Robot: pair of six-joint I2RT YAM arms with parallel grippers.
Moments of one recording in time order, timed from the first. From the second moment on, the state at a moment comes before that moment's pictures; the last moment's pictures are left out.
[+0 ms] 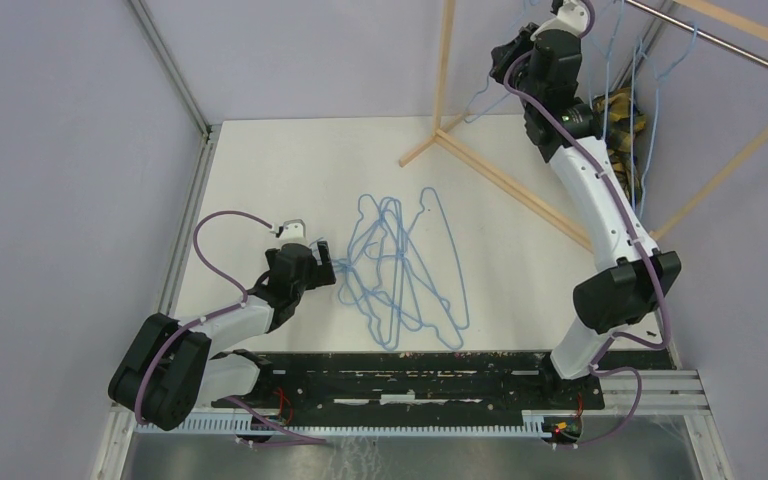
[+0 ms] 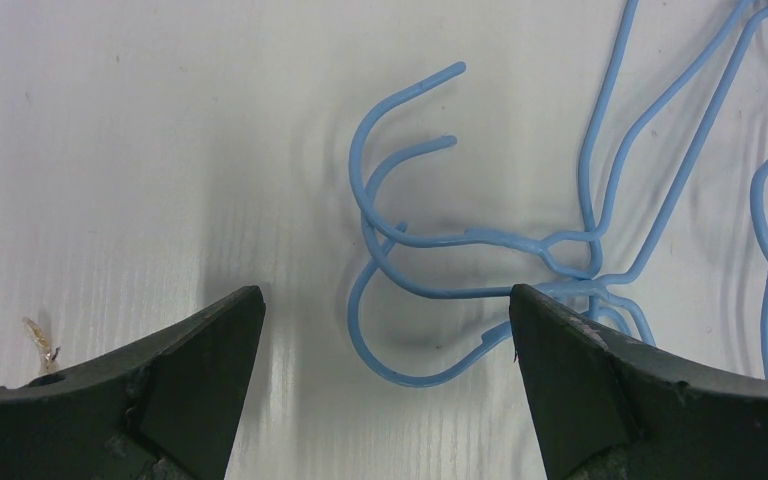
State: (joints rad) left arm -0.44 1.20 0.31 0.23 -0.33 -0.43; right arm 0.27 1.72 1.93 -0.24 0.20 0.50
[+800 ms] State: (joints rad) left arm -0.44 1.20 0.31 0.23 -0.33 -0.43; right arm 0.21 1.49 1.67 -0.22 0.16 0.52
